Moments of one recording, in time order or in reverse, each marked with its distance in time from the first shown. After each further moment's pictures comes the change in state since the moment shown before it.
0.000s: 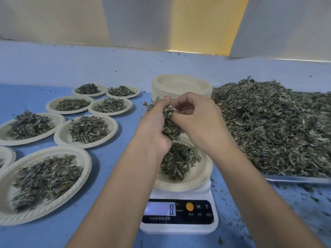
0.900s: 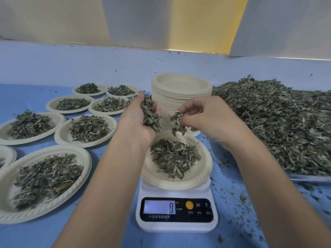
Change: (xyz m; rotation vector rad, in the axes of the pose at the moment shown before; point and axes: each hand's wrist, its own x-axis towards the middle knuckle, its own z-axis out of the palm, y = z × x) left_hand 0.012 0.019 -0.017 -0.273 0.198 0.174; right_hand 0.010 0.010 -0.025 -0.071 -0.202 0.110
